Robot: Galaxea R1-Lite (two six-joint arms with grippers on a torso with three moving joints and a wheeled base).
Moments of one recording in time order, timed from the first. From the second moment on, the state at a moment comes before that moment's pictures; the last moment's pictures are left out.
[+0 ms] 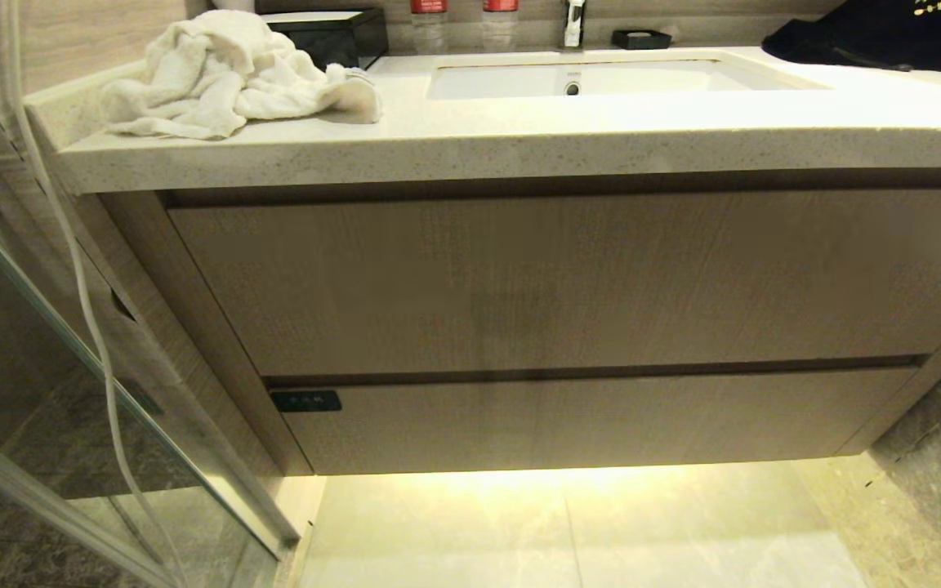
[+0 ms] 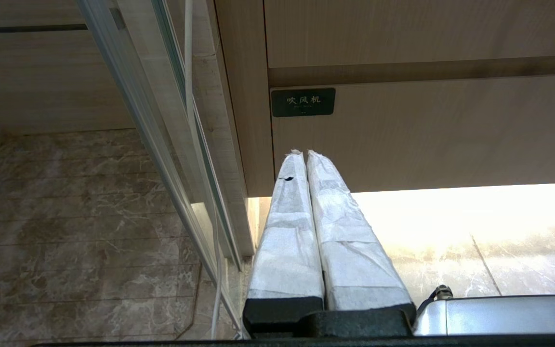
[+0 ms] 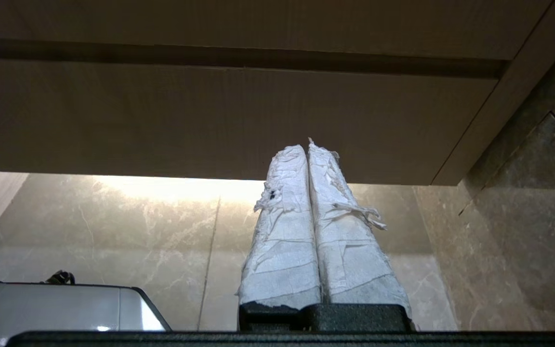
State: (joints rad) left arm 0.00 0.00 0.00 0.00 0.00 0.00; right arm 0.00 0.00 0.00 0.00 0.02 -0.08
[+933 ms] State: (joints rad) left arm 0.00 0.00 0.00 0.00 0.00 0.00; right arm 0.05 0.82 -0.65 0.38 0.17 0.01
